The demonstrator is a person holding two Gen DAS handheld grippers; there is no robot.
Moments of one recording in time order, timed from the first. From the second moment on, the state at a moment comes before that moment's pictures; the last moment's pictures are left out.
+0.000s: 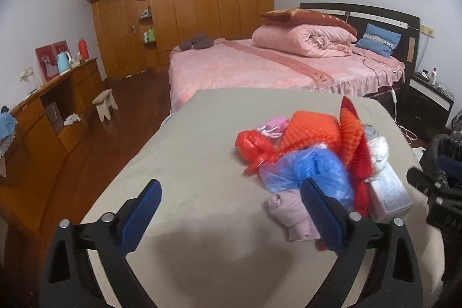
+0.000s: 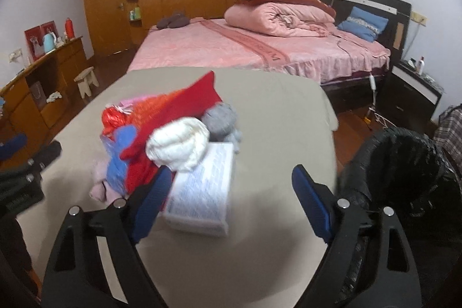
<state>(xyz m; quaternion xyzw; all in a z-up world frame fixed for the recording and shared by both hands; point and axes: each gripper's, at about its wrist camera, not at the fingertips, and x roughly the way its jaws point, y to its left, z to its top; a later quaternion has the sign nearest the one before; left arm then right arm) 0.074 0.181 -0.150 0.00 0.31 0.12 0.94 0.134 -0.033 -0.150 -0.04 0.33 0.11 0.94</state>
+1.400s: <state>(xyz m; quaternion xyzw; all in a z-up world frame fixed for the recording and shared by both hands) 0.143 0.127 -0.188 -0.02 0.36 0.01 0.93 0.140 -0.065 -0.142 -0.01 0.35 0.20 0.91</state>
